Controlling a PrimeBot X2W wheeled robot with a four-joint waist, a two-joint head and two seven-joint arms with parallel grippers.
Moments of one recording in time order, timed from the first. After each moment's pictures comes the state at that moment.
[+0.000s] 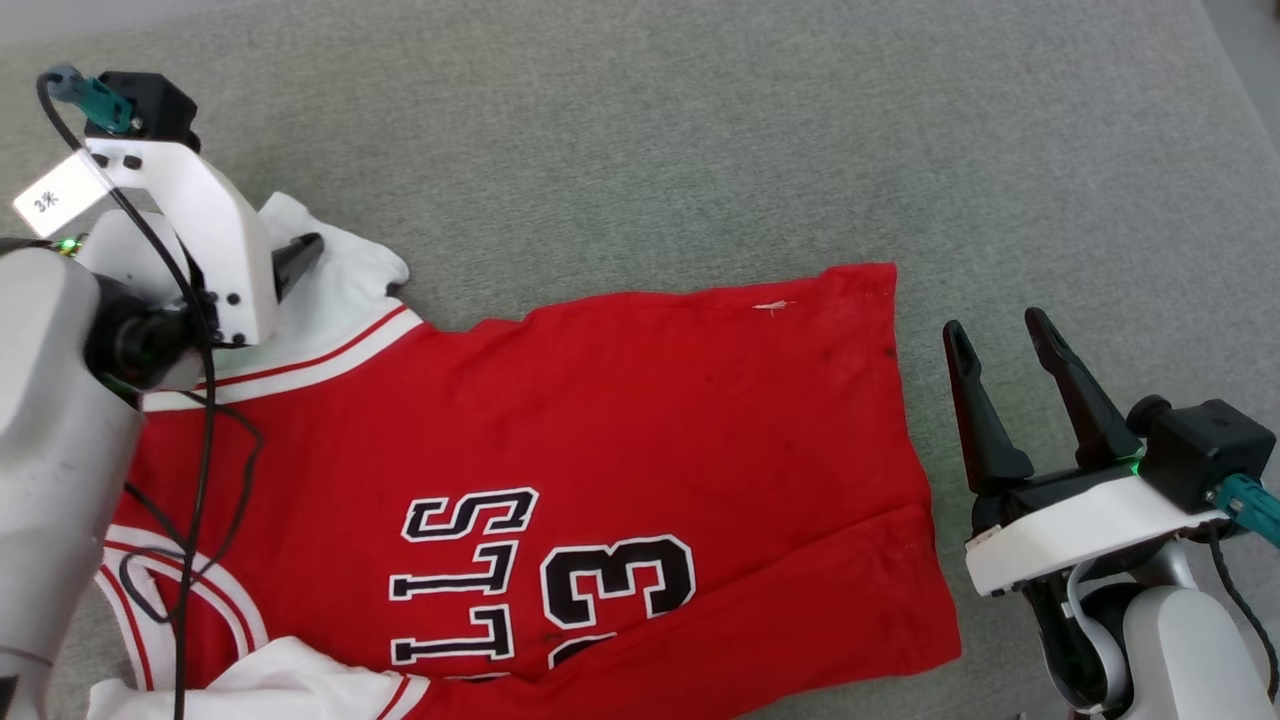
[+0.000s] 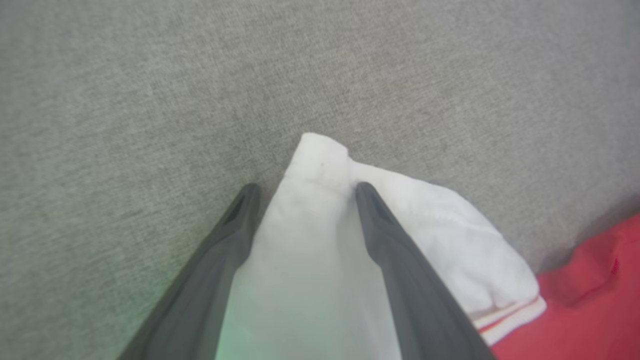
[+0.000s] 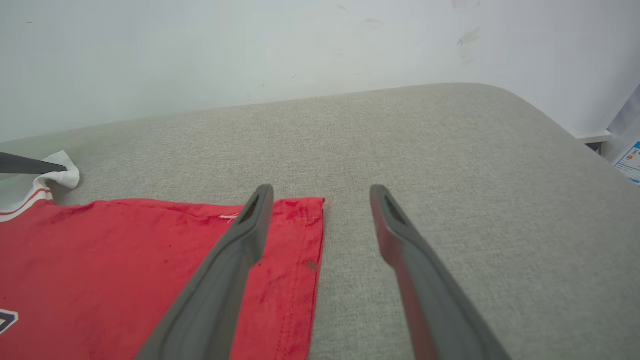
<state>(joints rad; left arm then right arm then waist) -0.91 0.57 -0.51 0.59 -0.82 -0.05 0.66 -0.18 -0.05 0.05 -0.04 0.23 0.13 -0.04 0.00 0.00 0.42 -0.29</state>
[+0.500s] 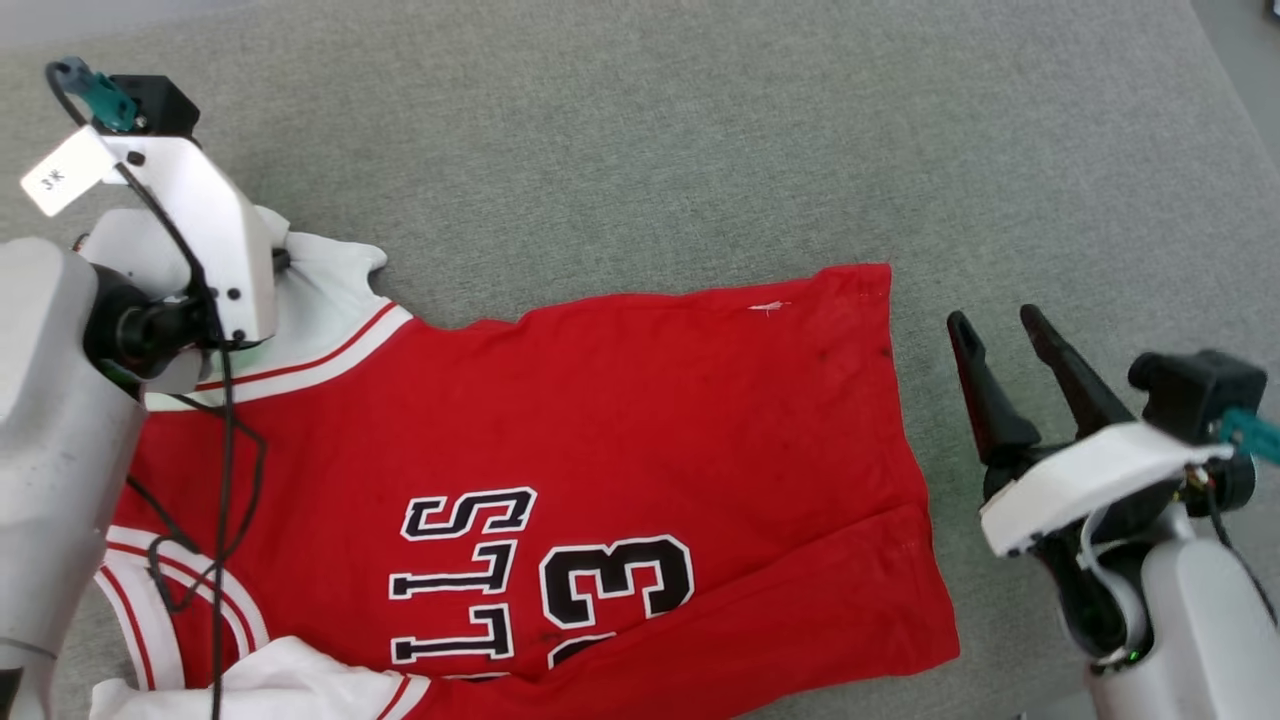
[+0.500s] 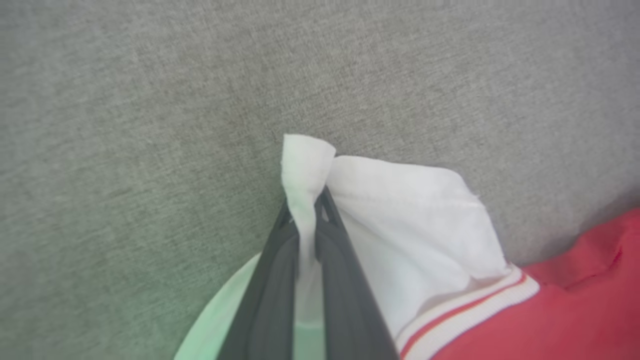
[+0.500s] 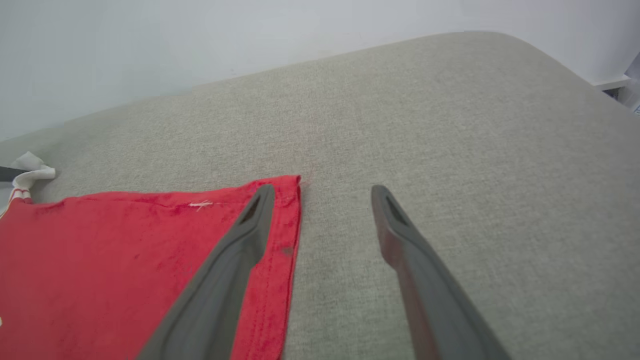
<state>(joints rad) -0.94 0.57 -0.54 0.62 -0.85 -0.04 0.78 -0.26 -0.09 0.04 0.09 0.35 0.13 0.03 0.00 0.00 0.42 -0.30</state>
